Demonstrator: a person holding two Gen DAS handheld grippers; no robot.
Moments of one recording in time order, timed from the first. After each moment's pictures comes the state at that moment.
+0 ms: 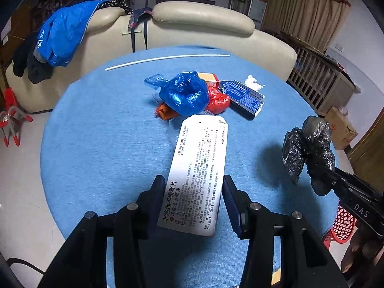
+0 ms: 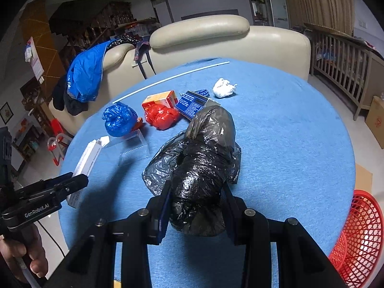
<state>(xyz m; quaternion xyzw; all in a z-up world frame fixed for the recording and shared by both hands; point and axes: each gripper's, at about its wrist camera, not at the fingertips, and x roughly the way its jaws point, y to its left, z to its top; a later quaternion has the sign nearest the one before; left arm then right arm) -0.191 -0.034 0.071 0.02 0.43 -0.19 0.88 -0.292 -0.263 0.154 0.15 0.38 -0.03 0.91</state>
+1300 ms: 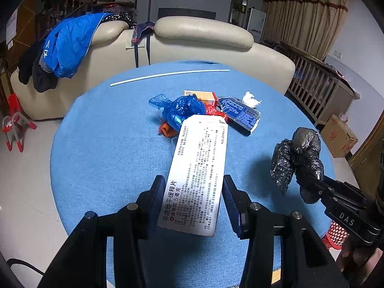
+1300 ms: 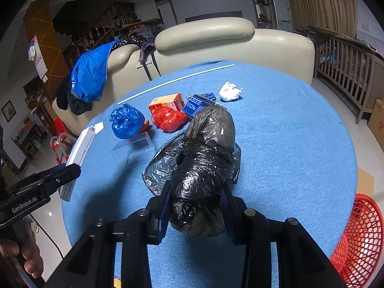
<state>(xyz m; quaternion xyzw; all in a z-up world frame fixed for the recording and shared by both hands) -0.202 -0.029 0.097 0.01 0.40 -0.19 0.90 -0.289 -0.256 0.160 0.14 0.37 -0.02 0.92</state>
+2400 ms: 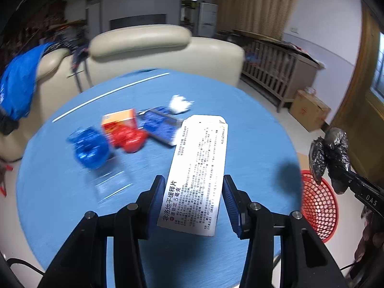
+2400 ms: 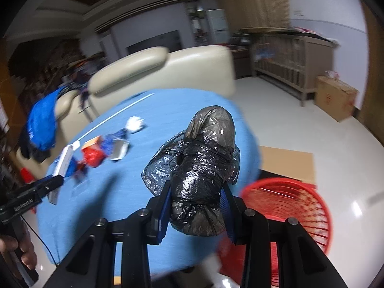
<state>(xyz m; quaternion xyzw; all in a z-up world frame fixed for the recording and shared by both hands) -0.227 -0.164 0.118 0.09 0.37 -0.31 0.87 -0.419 -0.408 0.177 0.21 0.32 -0.20 0.90</state>
